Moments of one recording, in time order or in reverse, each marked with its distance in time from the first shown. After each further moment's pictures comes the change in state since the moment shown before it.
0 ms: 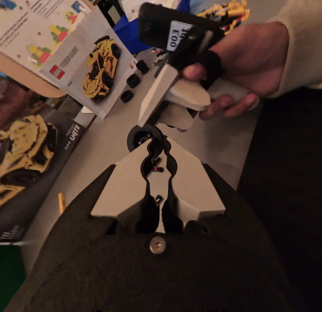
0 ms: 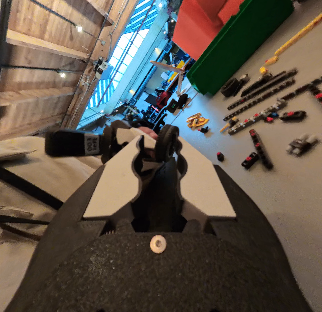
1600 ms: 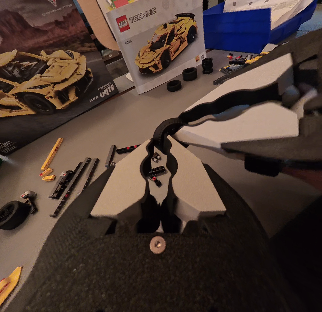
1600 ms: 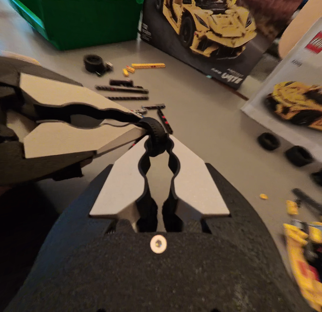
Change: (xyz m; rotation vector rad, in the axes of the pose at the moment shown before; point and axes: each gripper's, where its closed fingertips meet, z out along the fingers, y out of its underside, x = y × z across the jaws) left arm -0.030 0.016 0.039 -0.026 -0.373 -0.457; right arm 0.045 -0.016 -0.040 -0.153 1.023 -0.875
